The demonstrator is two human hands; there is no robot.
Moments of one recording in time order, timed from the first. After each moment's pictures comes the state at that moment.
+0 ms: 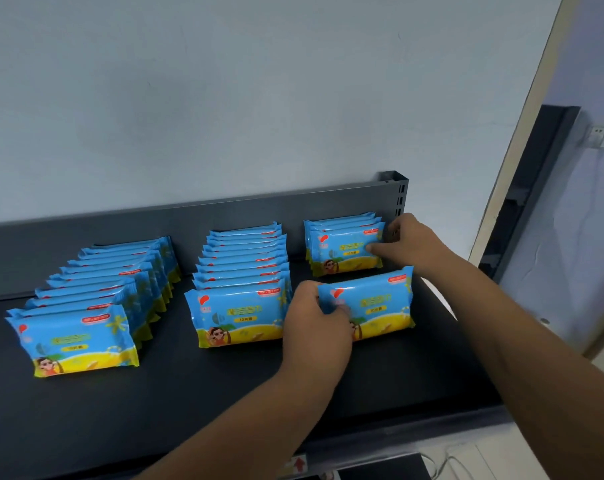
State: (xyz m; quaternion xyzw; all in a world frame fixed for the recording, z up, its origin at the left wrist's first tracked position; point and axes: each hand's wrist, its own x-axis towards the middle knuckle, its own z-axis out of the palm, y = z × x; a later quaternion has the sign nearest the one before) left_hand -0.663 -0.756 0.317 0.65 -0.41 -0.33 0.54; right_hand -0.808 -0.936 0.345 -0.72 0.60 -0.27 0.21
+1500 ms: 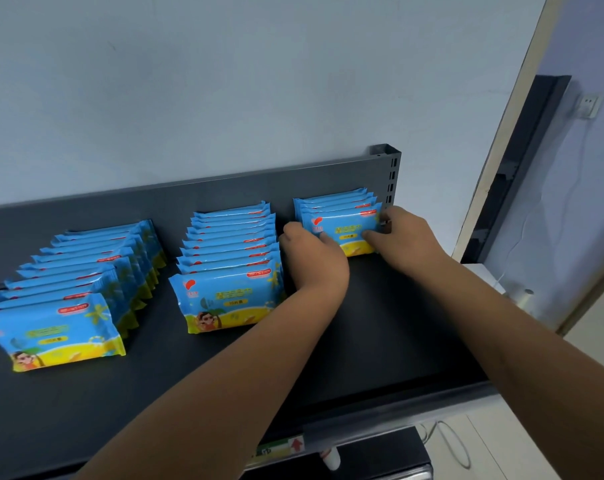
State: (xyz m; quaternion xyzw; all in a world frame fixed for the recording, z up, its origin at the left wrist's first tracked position) left_hand -0.667 -0.860 0.310 0.72 -0.37 -0.16 0.57; right_hand -0.800 -0.905 0.324 -0.71 0.60 -0.31 0.18
